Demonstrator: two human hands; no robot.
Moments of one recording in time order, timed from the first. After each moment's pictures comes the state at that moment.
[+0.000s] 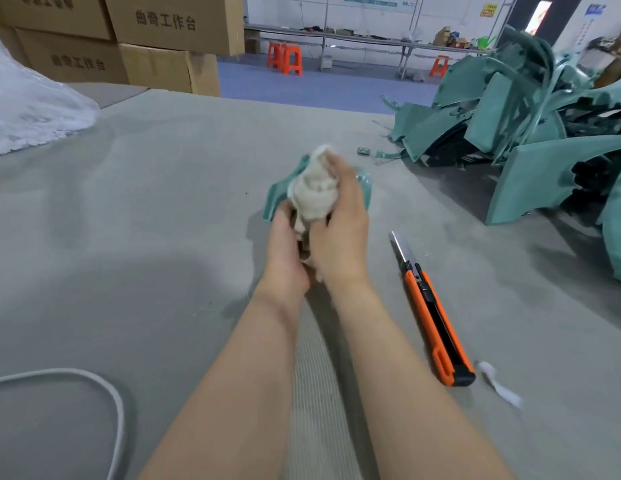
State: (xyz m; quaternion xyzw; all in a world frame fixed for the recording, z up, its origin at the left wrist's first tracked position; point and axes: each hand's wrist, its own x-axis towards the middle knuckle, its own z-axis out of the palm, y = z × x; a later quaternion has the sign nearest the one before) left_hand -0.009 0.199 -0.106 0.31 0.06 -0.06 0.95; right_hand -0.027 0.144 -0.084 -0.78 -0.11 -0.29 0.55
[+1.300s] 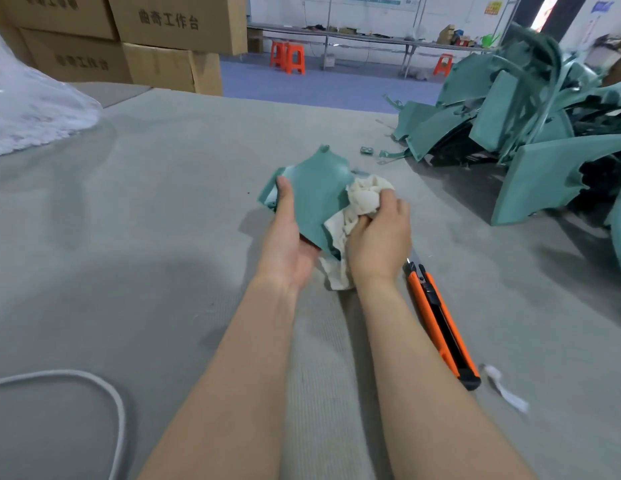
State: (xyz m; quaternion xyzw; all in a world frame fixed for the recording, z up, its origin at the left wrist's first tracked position) left_hand -0.012 0.202 -0.092 0.38 0.02 -0.04 0.92; right_hand -0.011 0.109 -0.099 -0.86 0.10 -0.33 0.38
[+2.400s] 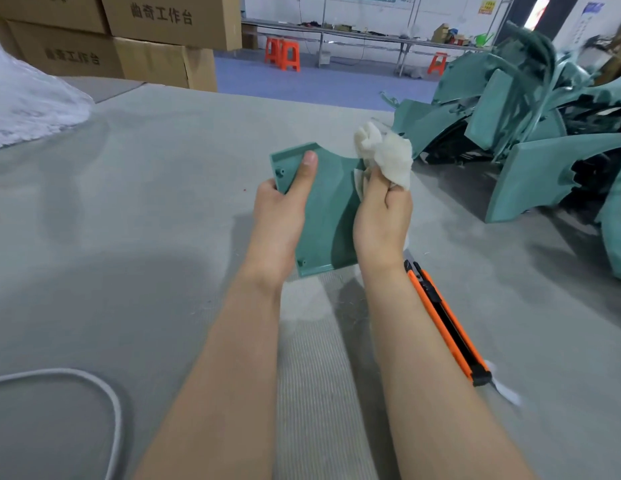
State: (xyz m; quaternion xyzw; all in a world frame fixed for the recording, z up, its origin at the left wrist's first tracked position) left_hand -0.036 0.212 -0.057 0.57 0.00 0.12 0.81; right_hand -0.022 0.117 -0.061 -0.69 0.02 -0.32 0.65
